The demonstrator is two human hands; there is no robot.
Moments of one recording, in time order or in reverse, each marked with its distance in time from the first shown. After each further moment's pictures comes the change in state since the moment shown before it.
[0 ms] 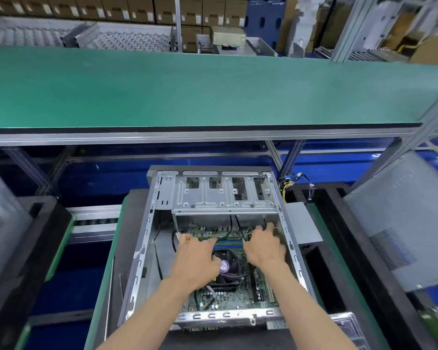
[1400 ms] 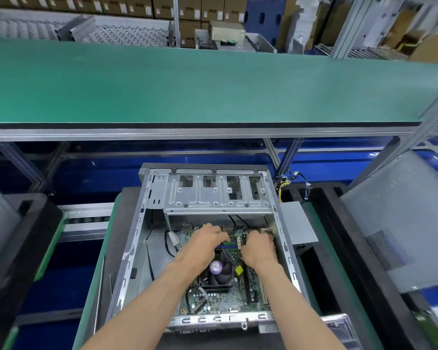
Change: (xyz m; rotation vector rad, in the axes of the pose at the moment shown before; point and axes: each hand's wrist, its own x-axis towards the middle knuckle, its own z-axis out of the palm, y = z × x) left_hand 0.048 0.005 0.015 -0.073 -0.049 0.308; right_hand 0.009 0.006 0.007 0.035 -0.078 -0.047
